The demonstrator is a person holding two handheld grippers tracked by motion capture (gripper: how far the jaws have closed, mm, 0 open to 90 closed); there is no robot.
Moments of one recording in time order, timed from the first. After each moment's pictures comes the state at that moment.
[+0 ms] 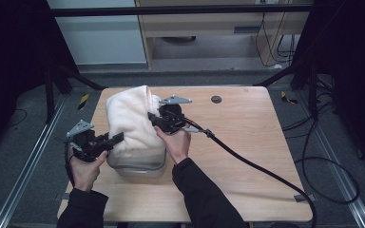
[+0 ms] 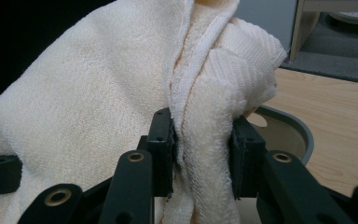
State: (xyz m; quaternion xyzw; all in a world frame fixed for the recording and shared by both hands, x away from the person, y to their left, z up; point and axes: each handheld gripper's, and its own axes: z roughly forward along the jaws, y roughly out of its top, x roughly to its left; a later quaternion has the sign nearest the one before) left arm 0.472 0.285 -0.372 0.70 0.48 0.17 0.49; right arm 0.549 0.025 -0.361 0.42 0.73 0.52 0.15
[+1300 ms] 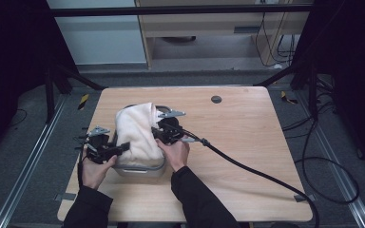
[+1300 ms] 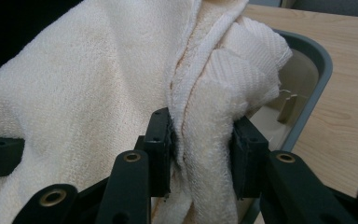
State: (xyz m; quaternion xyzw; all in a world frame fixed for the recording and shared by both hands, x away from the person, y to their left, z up) left arm 0.496 0.273 -0.419 0.75 0.51 0.15 0.40; right arm 0.555 0.034 -0.426 0.45 0.76 0.45 0.15
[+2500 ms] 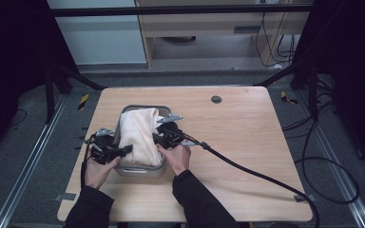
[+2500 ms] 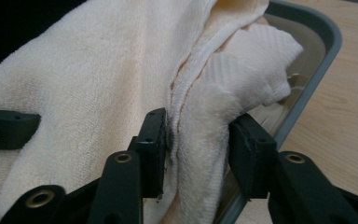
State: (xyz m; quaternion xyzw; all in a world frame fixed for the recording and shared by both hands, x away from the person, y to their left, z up) left arm 0.502 0.268 -0.427 0.76 0.51 0.16 0.37; right arm 0.547 0.034 -0.433 0.43 0.78 0.42 0.16
